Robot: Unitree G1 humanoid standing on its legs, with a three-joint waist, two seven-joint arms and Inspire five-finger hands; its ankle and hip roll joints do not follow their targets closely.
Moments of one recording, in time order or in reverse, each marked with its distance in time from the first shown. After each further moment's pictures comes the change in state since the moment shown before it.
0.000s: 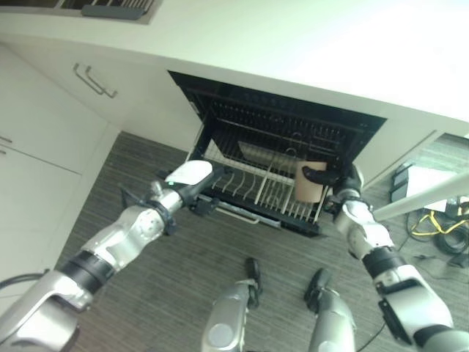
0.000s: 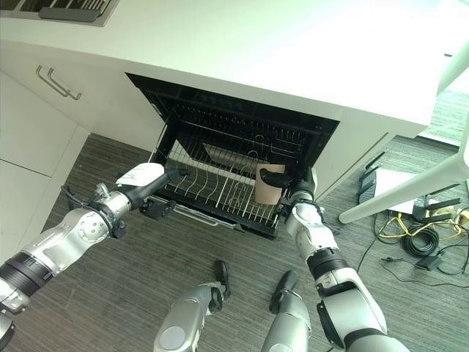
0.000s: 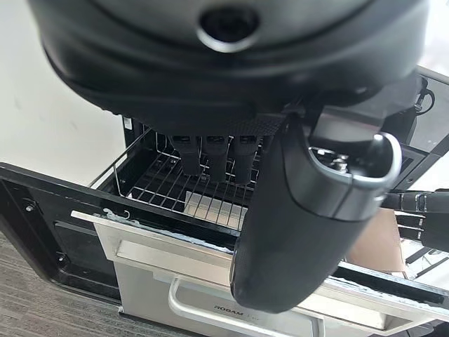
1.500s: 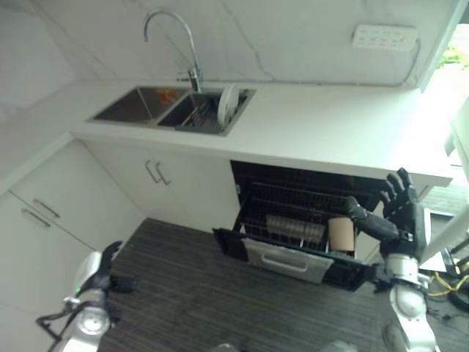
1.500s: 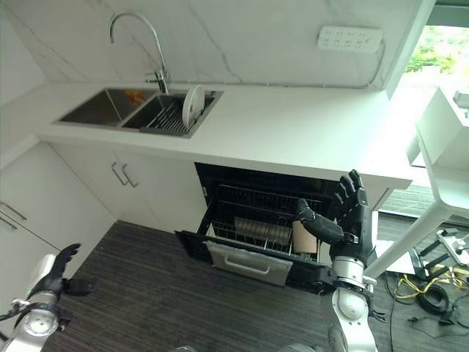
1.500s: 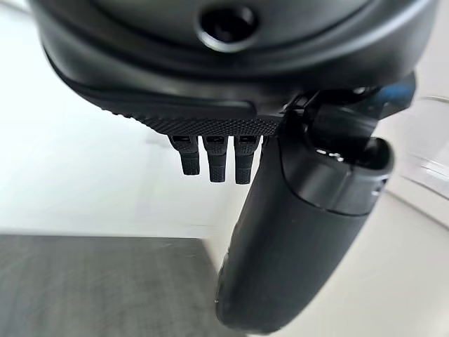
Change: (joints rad) left arm 0.741 -0.283 0.694 0.354 -0.171 0.078 0.286; right arm 0.825 0.019 -0.265 -0.797 -0.274 -0.336 0.031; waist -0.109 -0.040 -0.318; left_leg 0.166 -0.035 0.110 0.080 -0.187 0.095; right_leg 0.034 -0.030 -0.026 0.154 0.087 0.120
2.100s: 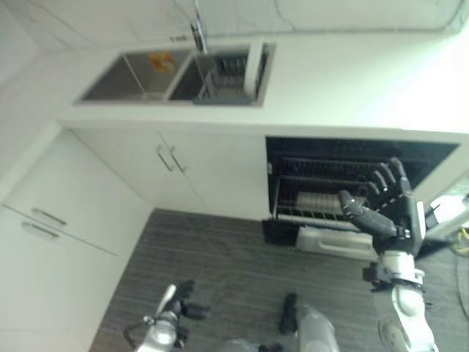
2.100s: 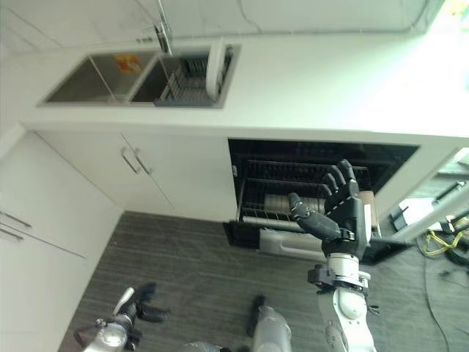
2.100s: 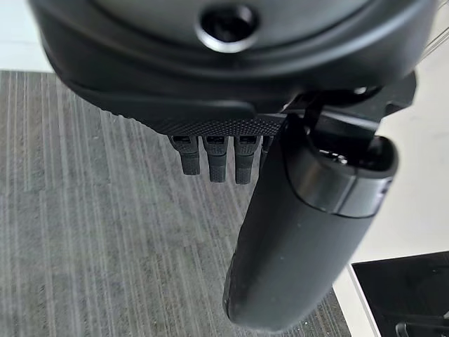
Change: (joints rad) left arm -0.078 -0.321 -0.311 0.206 -0.079 0.028 -0.156; right arm -0.086 -0.058 0.086 0.030 0.112 -0.060 0.107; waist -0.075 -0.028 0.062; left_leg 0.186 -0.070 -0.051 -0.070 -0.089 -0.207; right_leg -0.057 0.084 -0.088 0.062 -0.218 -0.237
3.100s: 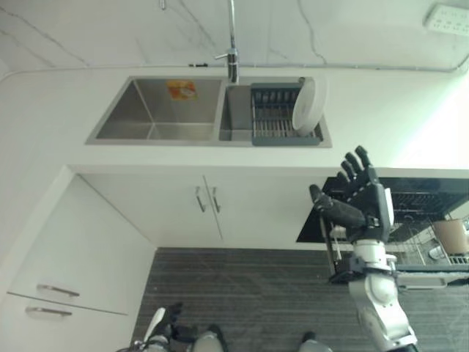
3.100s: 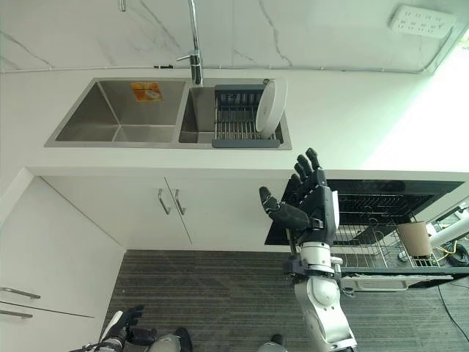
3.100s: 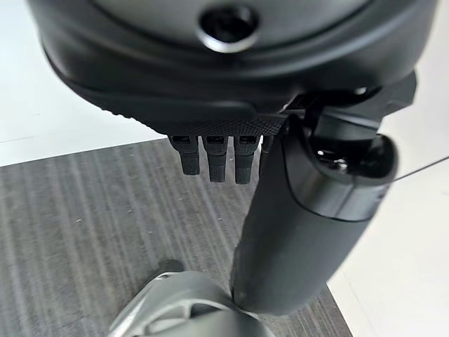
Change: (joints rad) left arm 0.010 0.028 -0.072 0.139 -0.025 -0.103 0.094; right arm -0.035 0.088 0.089 0.011 -0.097 -0.009 -0.071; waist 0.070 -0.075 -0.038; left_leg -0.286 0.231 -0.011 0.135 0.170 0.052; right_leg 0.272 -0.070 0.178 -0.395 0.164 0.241
